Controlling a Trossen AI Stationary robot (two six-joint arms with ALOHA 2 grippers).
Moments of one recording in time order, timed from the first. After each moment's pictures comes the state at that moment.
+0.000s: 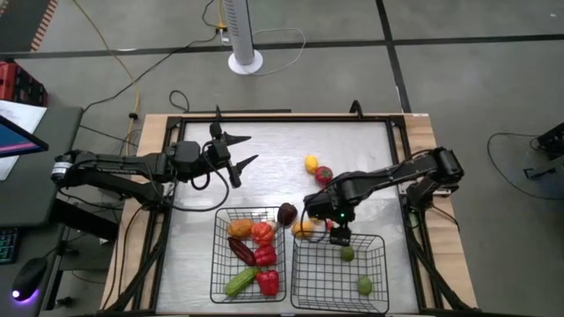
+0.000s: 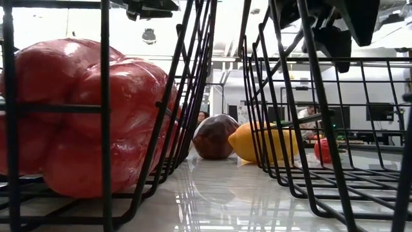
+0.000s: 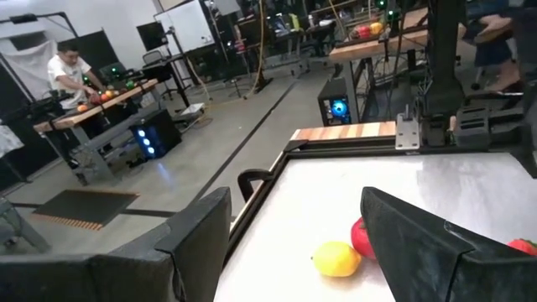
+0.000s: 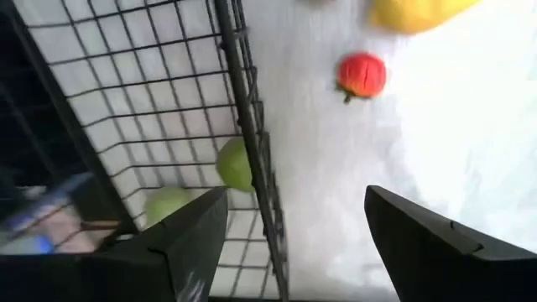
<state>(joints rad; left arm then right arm) 0.05 1.01 0.79 0.12 -0.41 0.23 0.24 1.72 1.49 -1.33 -0.25 0.43</state>
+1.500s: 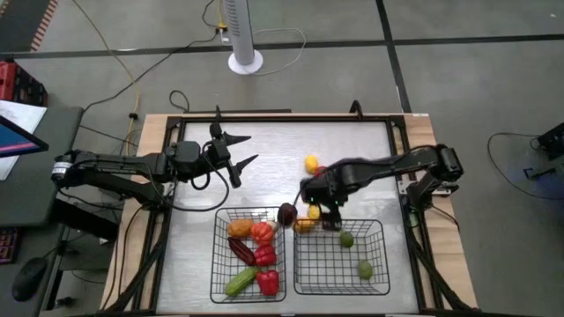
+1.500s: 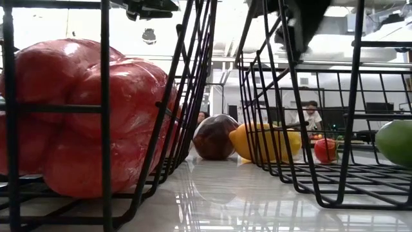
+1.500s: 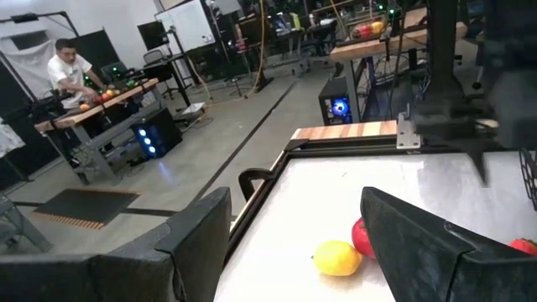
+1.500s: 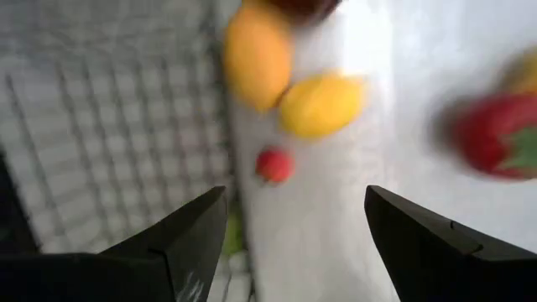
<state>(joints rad) 0.05 1.01 0.79 0.12 -0.41 0.23 0.13 1.71 1.58 -1.29 -0.03 0.26</state>
